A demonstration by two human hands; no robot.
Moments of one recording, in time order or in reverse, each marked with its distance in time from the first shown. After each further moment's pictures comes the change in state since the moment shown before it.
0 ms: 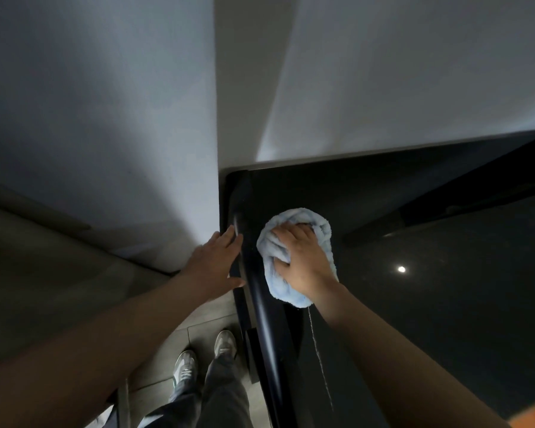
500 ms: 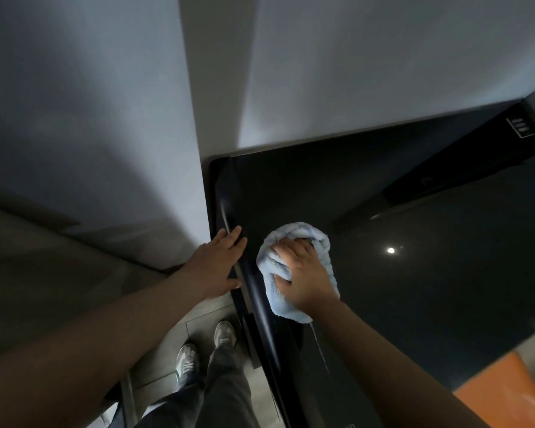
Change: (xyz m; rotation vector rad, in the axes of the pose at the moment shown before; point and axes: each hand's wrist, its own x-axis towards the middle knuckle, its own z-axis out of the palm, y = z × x) left_hand -0.016 0.019 0.012 0.127 -0.080 0.161; right_hand -0.076 -0.010 0.006 0.048 -0.011 0.124
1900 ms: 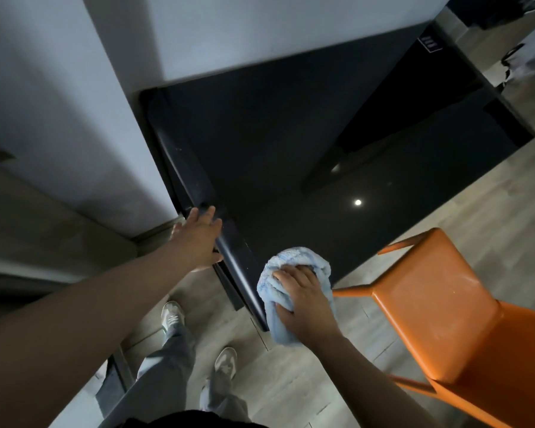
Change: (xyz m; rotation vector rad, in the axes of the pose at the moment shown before) left_hand -0.074 0.119 0.090 0.171 -0.057 -0.054; right_hand -0.290 -0.012 0.020 0.077 0.089 0.260
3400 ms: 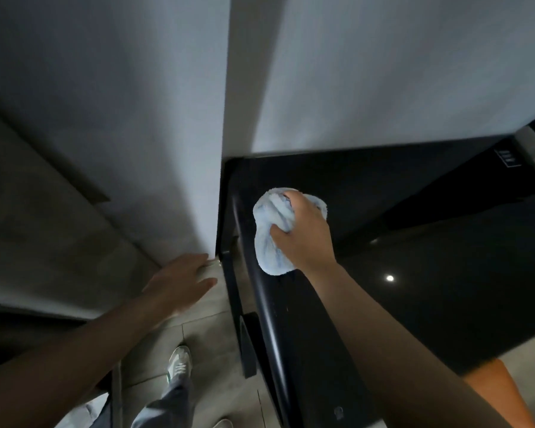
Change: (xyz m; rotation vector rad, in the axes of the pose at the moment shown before) left_hand -0.029 -0.126 -0.041 -0.617 0.247 -0.322; right_hand 0.292 -0.137 -0.062 0.137 0.048 -0.101
